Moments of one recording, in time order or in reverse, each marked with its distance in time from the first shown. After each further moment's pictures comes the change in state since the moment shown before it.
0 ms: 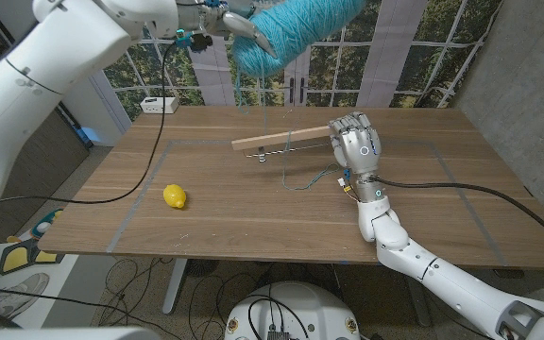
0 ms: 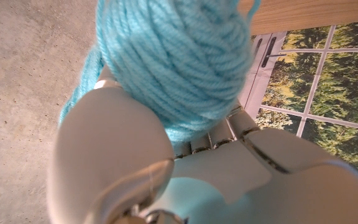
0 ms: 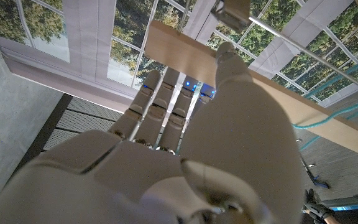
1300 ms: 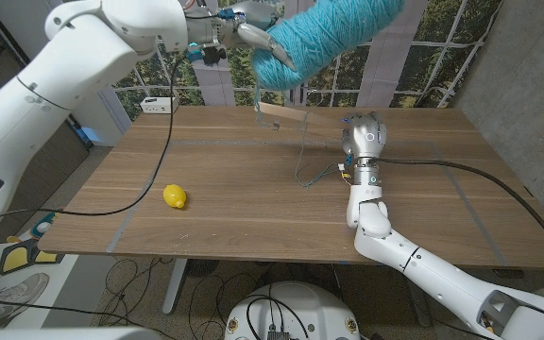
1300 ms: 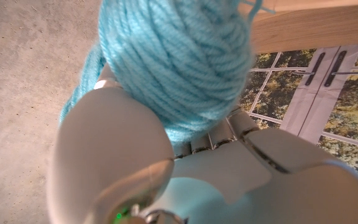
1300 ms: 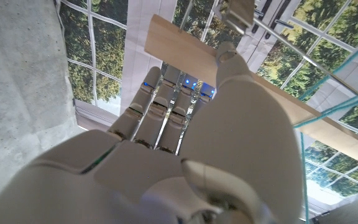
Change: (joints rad) left arm 0.095 -0.010 -0.034 -0.023 -0.104 -0.159 -0.050; left_hand -0.005 0.005 0.004 -0.004 -0.002 0.004 0.002 -0.016 0.015 0.000 0.000 -0.018 0.036 0.002 -0.002 -0.008 0.013 -0.015 -0.004 0.042 -0.032; right arm 0.039 0.065 -0.025 -0.103 0.196 -0.305 0.183; right_hand 0.003 -0.003 -0.003 -0.015 0.051 0.000 0.000 -0.017 0.000 0.040 0.019 -0.026 -0.062 0.087 -0.025 0.000 -0.049 0.027 0.027 0.031 -0.010
